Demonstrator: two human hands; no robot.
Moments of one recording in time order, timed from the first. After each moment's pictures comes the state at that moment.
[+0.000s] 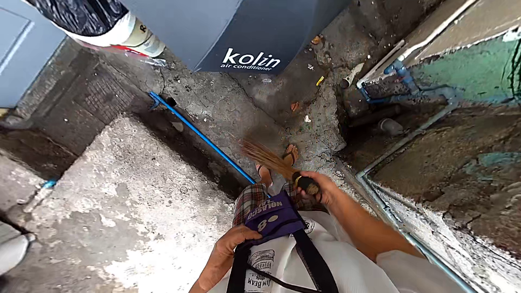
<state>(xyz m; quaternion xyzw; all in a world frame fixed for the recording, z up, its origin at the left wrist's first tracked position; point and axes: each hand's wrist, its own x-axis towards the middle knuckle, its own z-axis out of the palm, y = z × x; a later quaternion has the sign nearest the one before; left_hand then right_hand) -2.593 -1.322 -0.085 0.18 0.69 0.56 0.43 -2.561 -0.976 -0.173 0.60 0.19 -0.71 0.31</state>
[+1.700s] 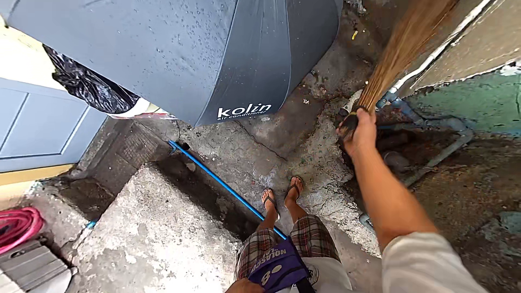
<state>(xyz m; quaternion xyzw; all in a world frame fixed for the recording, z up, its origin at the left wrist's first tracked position) -2.616 -1.203 -0.055 0.11 0.70 0.48 0.51 -2.712 -0.717 -0.259 0.53 0.42 -0.72 -0.17</state>
